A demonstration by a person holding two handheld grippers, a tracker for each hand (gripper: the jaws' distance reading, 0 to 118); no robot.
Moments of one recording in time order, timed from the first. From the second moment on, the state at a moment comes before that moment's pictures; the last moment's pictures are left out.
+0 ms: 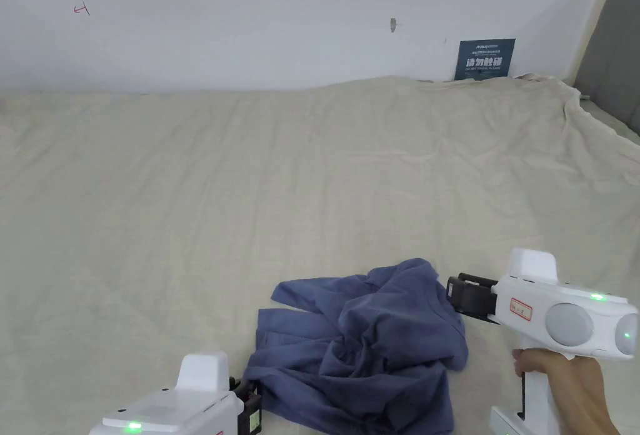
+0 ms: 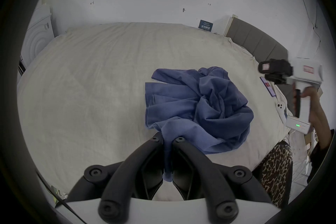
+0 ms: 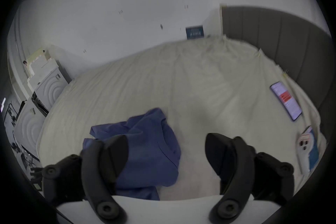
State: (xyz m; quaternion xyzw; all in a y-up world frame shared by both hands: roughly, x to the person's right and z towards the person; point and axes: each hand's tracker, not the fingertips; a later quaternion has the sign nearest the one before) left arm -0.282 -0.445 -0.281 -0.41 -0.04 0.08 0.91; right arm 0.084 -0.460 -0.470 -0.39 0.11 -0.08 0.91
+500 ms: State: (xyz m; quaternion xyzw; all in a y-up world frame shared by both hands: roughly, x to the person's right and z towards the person) left arm -0.295 -0.458 -0.293 -0.42 -0.03 0.11 0.90; right arm 0.048 -0.536 -0.519 -0.48 0.13 0.00 0.87
